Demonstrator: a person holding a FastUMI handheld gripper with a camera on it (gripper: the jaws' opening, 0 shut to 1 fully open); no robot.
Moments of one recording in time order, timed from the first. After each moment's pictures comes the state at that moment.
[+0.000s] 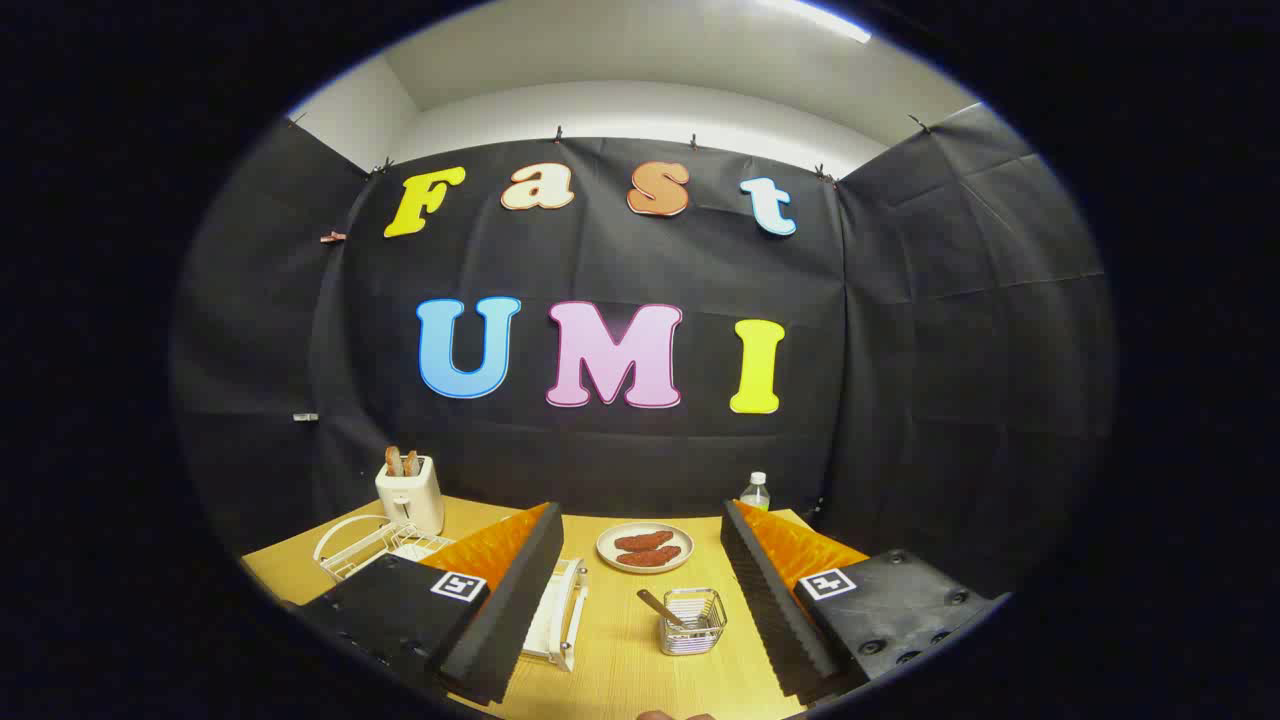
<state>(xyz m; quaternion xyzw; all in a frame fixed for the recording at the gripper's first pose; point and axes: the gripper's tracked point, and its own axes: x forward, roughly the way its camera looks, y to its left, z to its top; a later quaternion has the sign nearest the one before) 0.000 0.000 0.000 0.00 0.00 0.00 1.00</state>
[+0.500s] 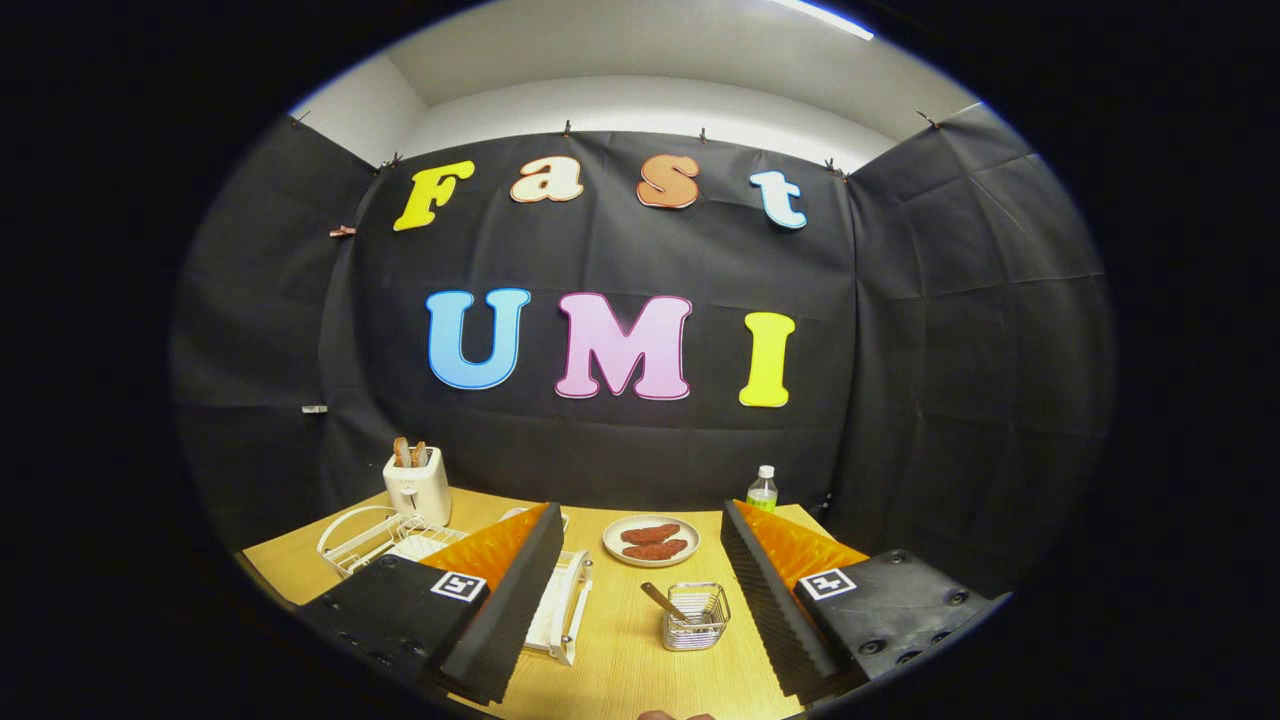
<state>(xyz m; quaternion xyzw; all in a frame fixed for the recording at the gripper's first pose) -0.001 0.002 -0.006 0.00 0.01 0.02 1.00</state>
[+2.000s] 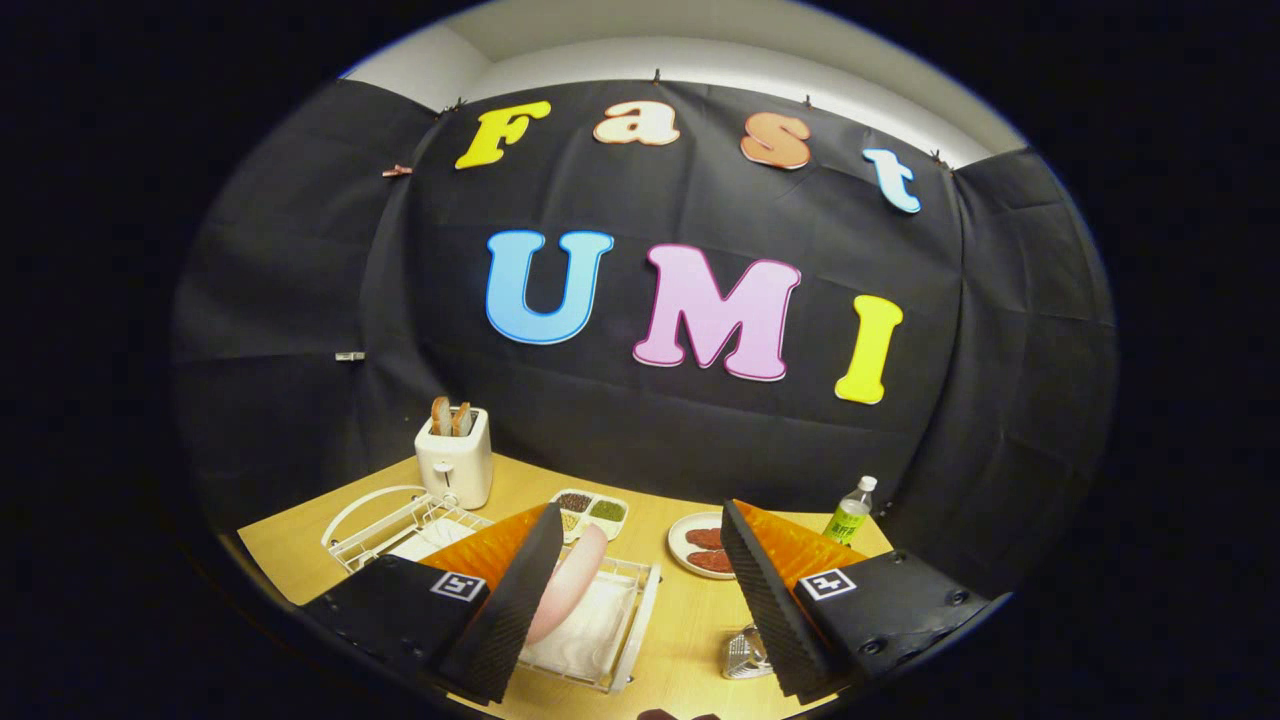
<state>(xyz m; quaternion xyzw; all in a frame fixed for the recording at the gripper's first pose) 0.117 0.125 -0.041 -0.07 0.10 0.09 0.99</state>
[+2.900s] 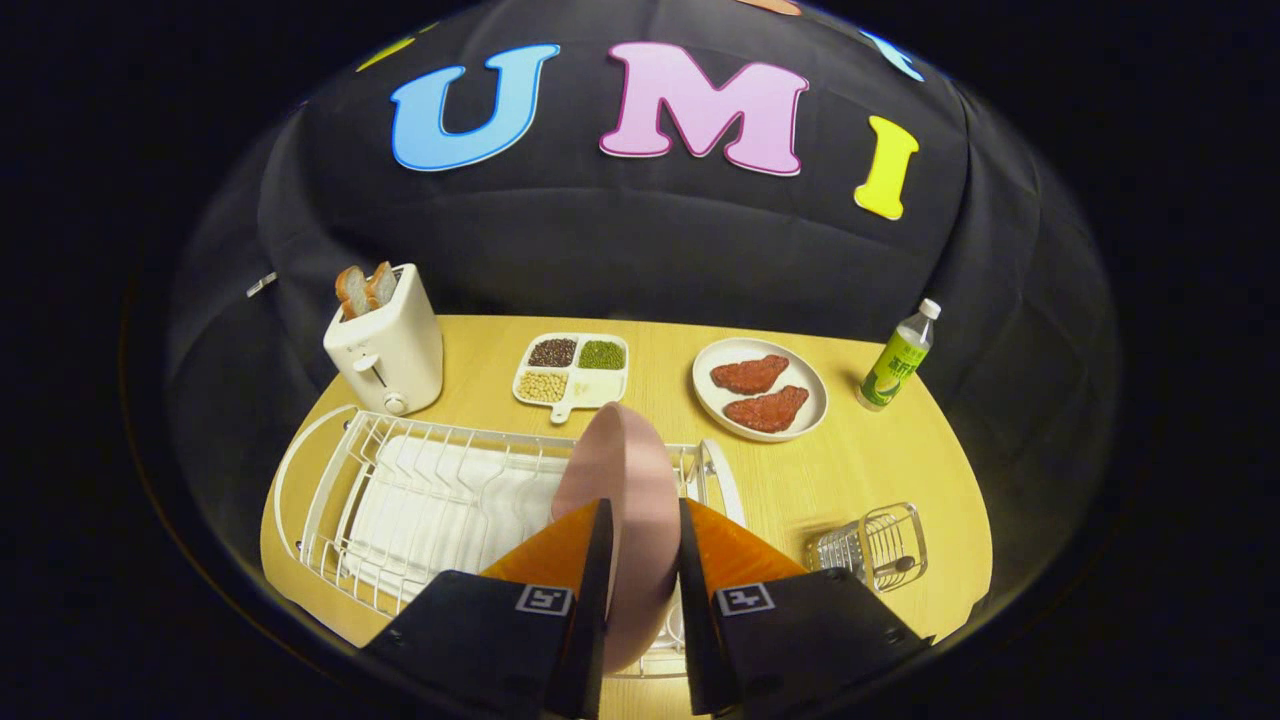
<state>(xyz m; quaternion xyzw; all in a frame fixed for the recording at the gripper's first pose) 0.169 0.160 -0.193 -0.01 0.37 -0.01 0.93</state>
